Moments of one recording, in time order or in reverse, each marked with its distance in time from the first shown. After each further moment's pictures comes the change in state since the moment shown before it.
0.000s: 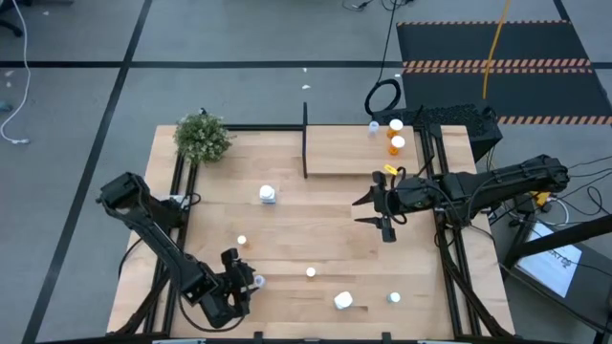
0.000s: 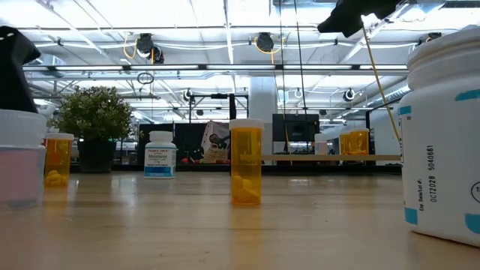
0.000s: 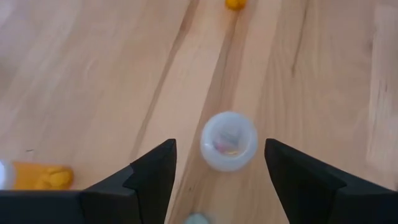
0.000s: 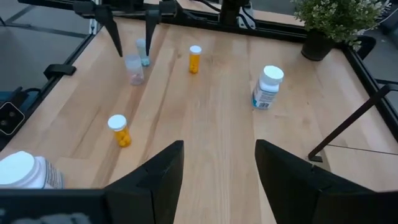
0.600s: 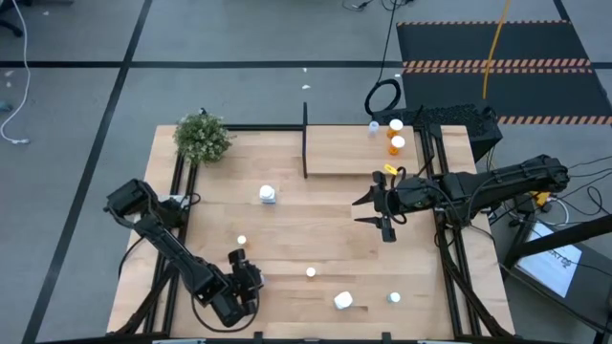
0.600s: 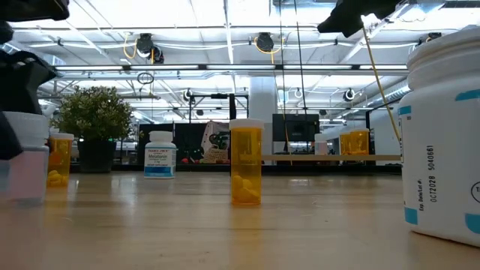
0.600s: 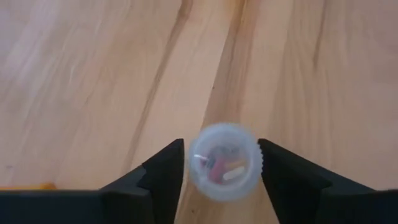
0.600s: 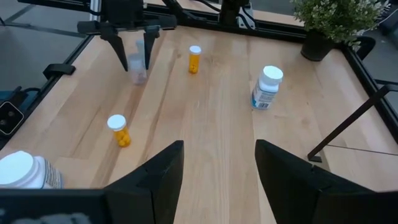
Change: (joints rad) left arm 0.051 0.085 0.001 0.058 0.016 0.080; right arm 0.000 0.000 0.000 0.000 0.000 -0.003
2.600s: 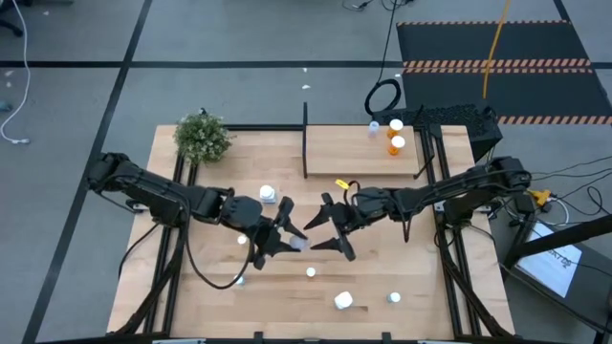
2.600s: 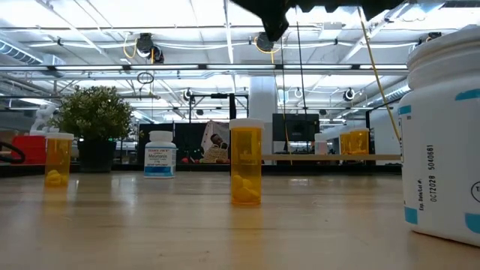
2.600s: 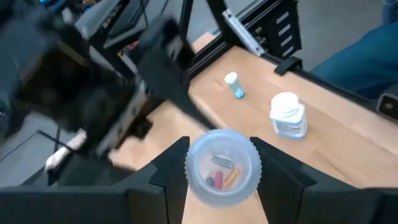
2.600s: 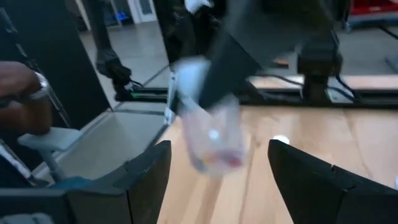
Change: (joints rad) left arm 0.538 -0.365 0.093 0.405 0.583 1.501; right arm -0.022 0.500 0.081 0.748 -0.327 0.172
